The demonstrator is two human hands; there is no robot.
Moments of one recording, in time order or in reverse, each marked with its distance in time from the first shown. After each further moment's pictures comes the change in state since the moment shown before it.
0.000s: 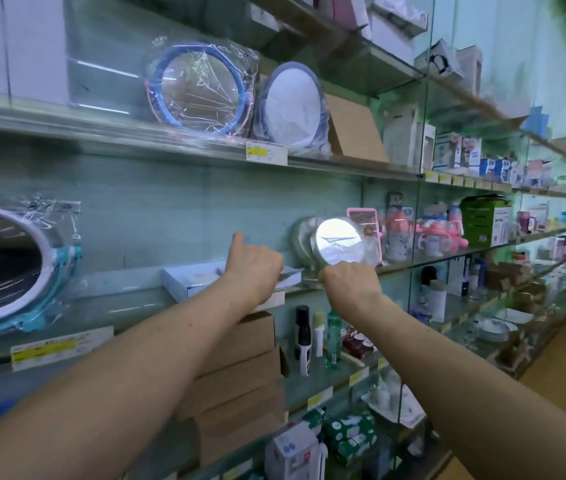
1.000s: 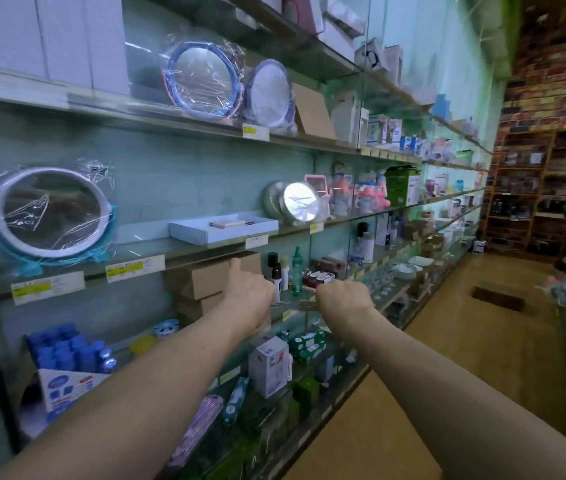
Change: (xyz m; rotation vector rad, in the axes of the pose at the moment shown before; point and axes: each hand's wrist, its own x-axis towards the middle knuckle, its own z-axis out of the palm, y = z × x) left_hand -0.229 -0.010 -0.044 -0.044 -0.164 0.227; right_hand -0.224 -0.110 -0.098 -0.054 -0.321 0.159
